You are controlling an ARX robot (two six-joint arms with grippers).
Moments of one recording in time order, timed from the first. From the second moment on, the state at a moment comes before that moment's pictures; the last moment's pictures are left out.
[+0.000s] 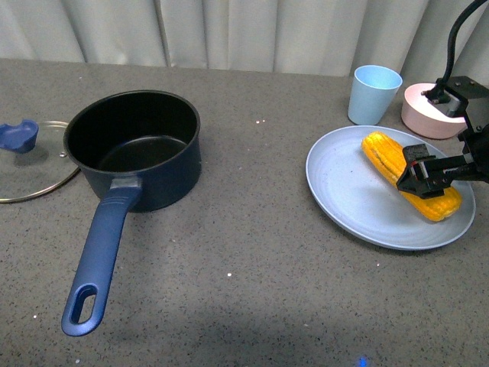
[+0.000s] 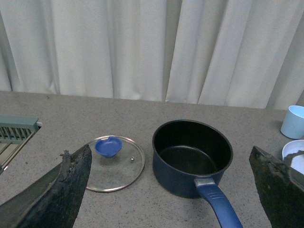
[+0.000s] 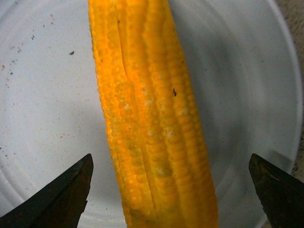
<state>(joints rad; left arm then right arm) 0.00 0.00 0.02 0.00 0.00 0.00 0.00 2.12 1.11 -0.07 -0.18 -0.25</state>
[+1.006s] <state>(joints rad) 0.00 0.00 0.02 0.00 0.00 0.00 0.03 1.95 1.10 0.01 -0.56 -0.01</state>
